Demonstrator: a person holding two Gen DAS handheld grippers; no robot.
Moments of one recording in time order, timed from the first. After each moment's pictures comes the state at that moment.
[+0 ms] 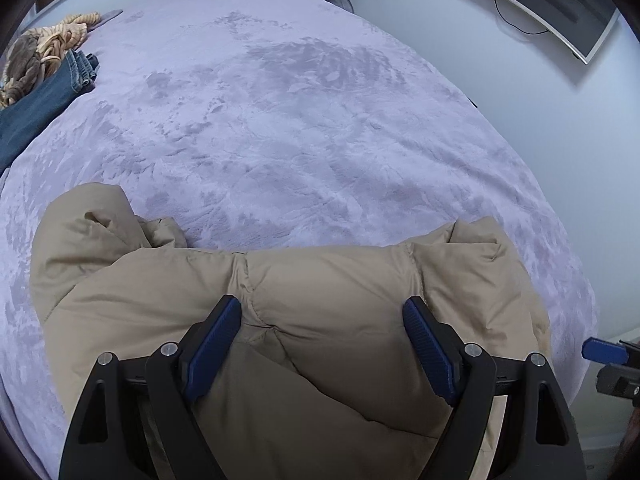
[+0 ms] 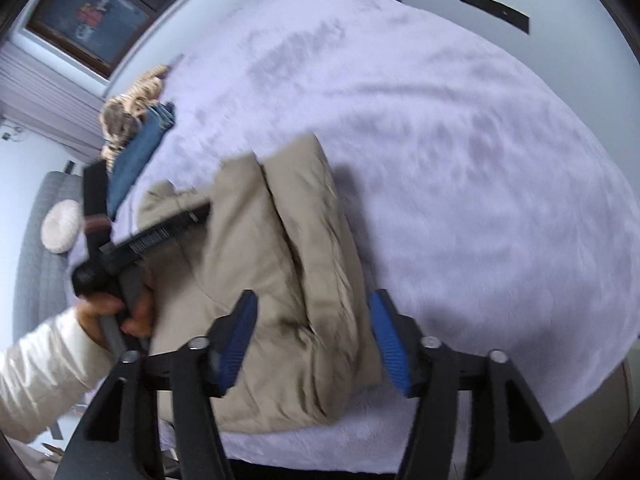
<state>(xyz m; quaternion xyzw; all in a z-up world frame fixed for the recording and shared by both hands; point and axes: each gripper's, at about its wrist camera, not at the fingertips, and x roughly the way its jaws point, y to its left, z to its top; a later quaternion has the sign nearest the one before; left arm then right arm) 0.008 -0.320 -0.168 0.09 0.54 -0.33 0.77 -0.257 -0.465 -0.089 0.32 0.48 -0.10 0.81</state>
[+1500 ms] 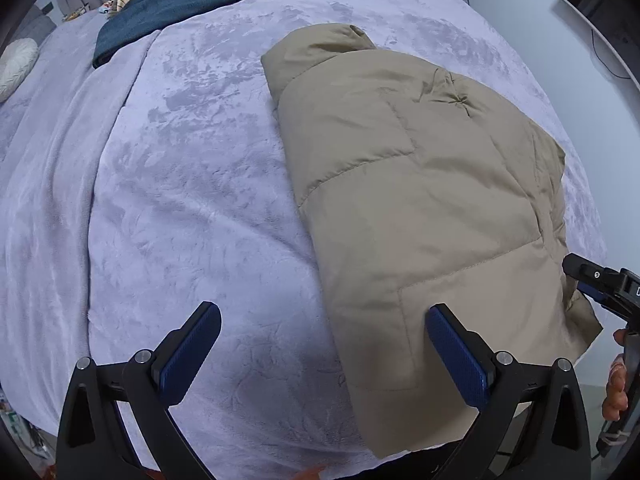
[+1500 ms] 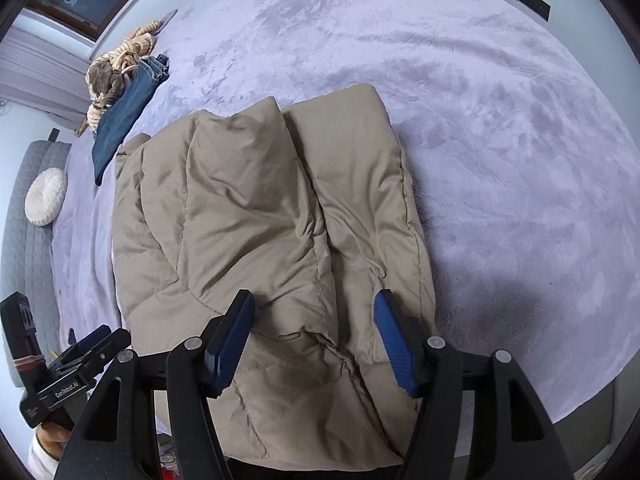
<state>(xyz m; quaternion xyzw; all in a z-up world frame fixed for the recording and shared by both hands) -0.080 -0.135 -0.131 0.06 0.62 -0.16 0.77 -0.228 -0.401 -0.122 0.30 0.55 -0.13 0.77</state>
